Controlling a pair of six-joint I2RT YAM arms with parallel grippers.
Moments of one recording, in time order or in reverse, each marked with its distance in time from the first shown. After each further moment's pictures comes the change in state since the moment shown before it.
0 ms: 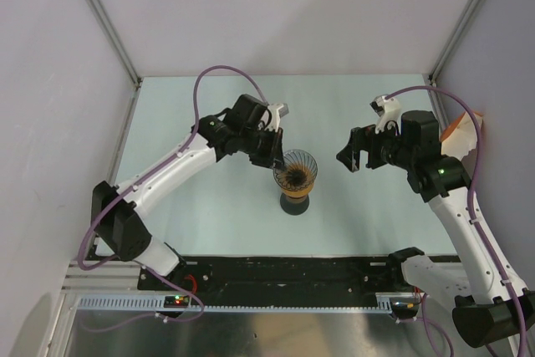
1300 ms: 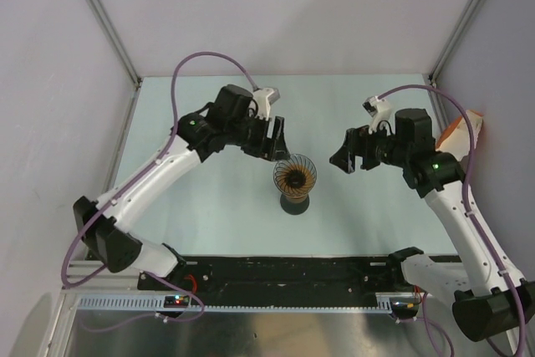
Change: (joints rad) left arm 0.022 -0.069 0.055 0.006 -0.055 0.066; right arm 0.008 0.034 0.000 0.003 -0.100 0.029
